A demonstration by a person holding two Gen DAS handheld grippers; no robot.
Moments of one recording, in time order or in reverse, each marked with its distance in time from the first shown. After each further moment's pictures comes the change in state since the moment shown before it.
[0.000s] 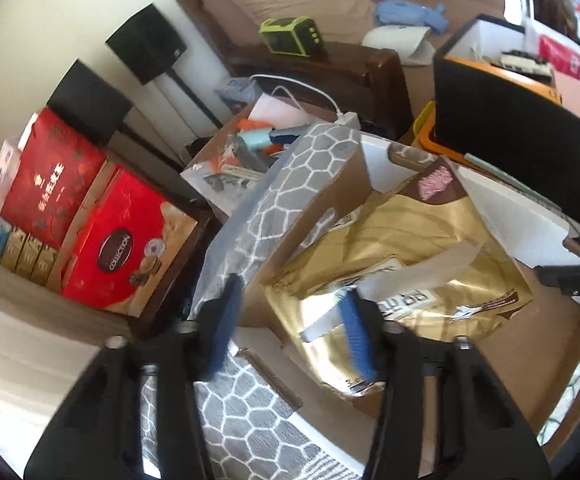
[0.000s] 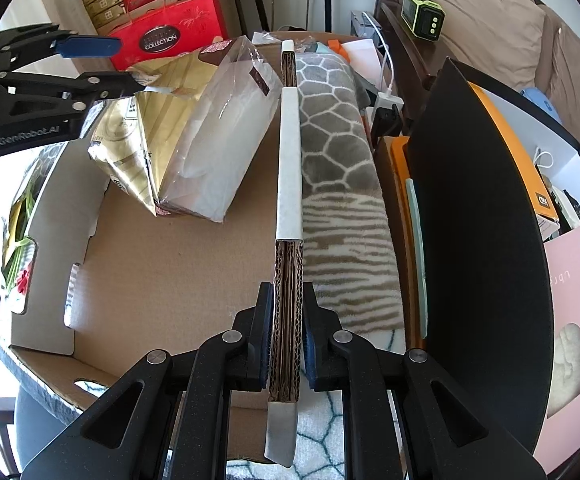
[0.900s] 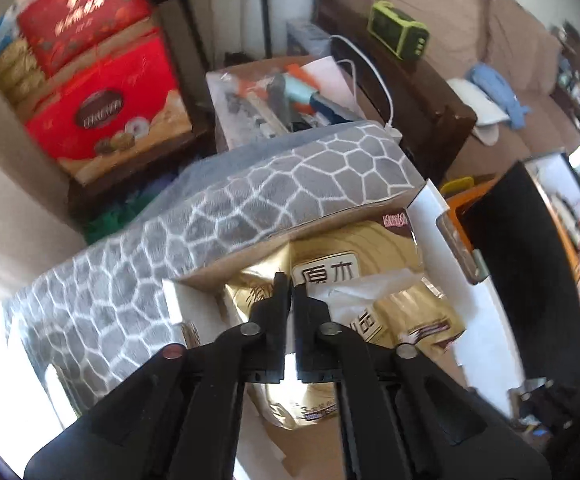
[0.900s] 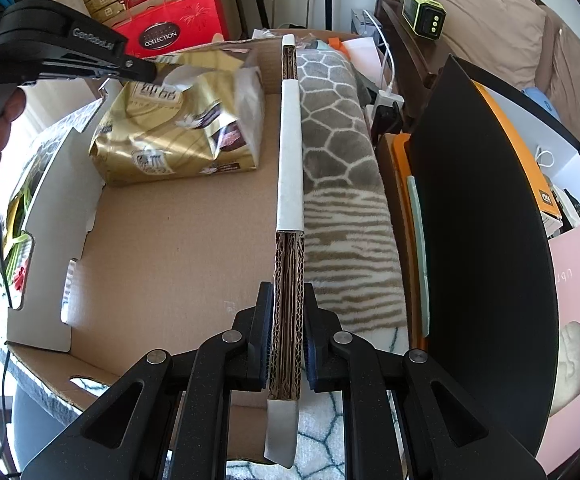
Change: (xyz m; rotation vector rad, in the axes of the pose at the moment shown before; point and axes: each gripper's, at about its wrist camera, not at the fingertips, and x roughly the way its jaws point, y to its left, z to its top) left arm 0.035 0.045 0.006 -0.576 0.161 -0.142; right arm 0.002 0.000 -0.001 -0.006 0.005 -0.007
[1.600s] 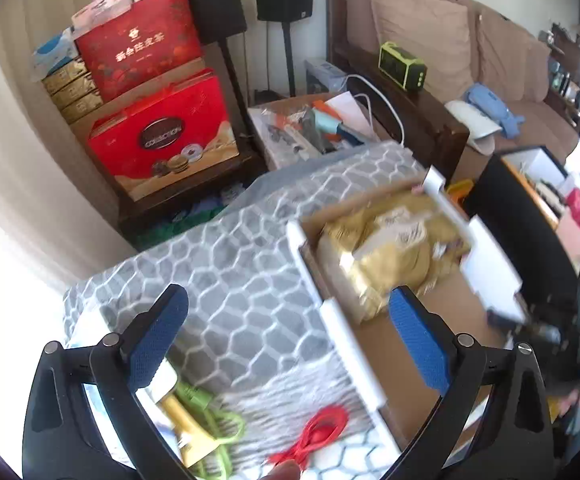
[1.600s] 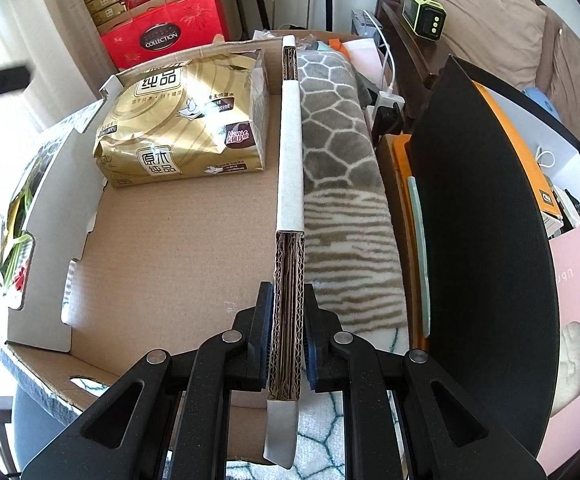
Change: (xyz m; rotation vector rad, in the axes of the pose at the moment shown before) left arm -0.096 0.062 -0.067 0.007 -0.129 0.041; right arm 0.000 0.000 -0.003 0.000 -0.005 0.006
